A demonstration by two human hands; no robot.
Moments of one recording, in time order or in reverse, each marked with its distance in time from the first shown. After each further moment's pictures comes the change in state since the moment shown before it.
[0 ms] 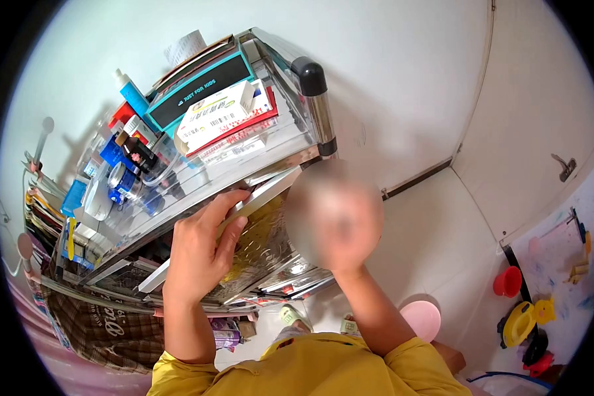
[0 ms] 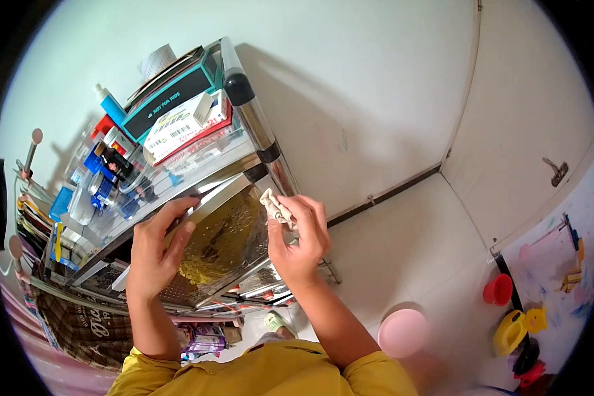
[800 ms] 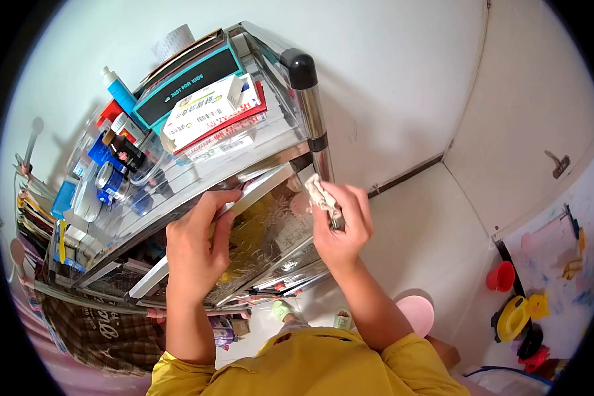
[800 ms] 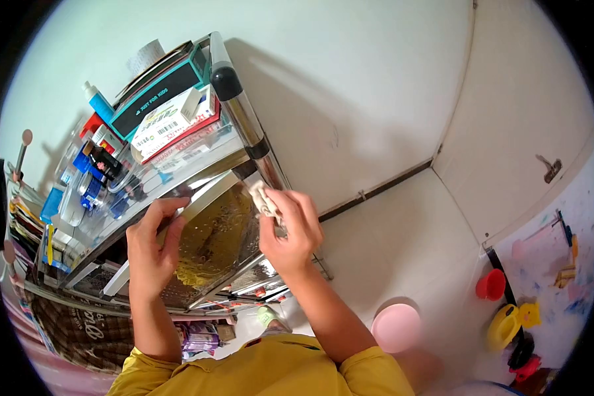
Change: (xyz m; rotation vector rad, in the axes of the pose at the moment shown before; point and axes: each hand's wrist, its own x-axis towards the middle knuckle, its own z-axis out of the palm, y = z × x) left_hand -0.002 -0.011 0.021 0.011 0.173 0.051; right_hand 0.003 0.005 0.003 -0.115 -0.046 0.051
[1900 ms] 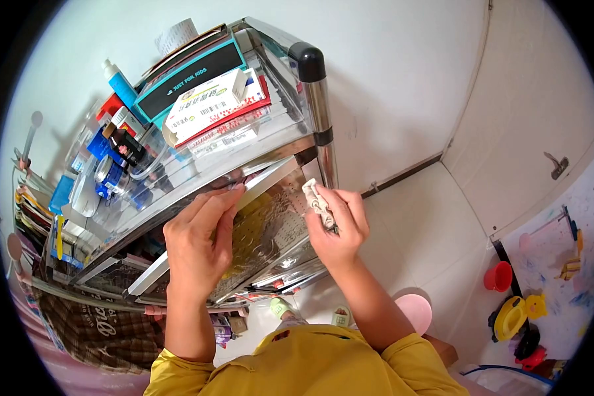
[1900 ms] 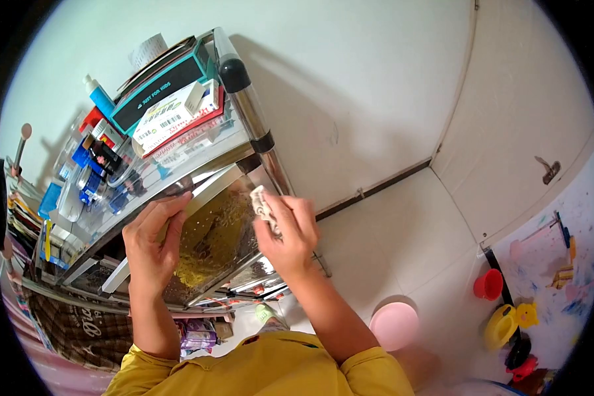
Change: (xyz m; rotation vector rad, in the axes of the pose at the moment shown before) left_hand -0.003 0.003 -0.002 0.037 0.030 0.038; right_hand -0.013 0.008 0.003 -0.060 -0.017 -0.134
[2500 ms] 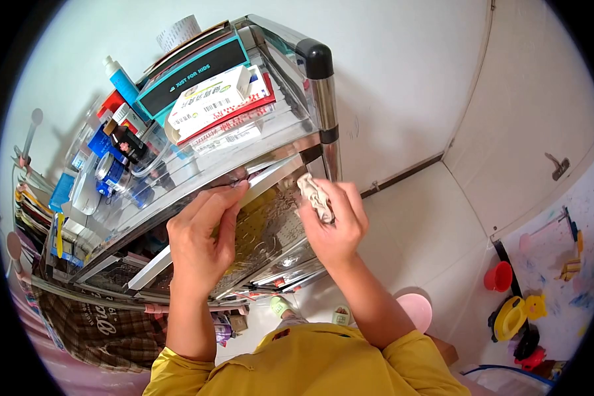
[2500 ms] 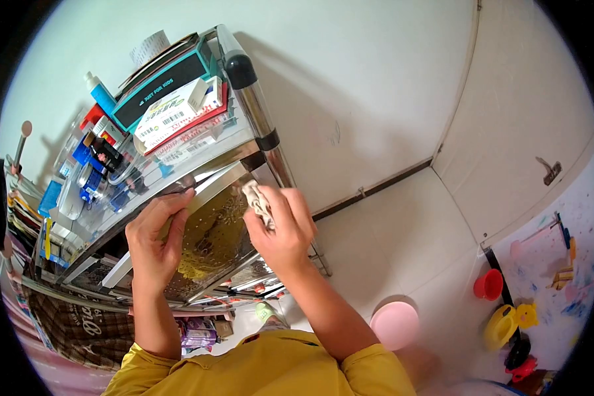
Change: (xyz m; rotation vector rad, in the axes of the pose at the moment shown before) left_hand -0.001 -0.005 0.004 -0.049 0.024 0.007; right_hand 0.011 -0.017 0.008 0.048 -0.009 0.060
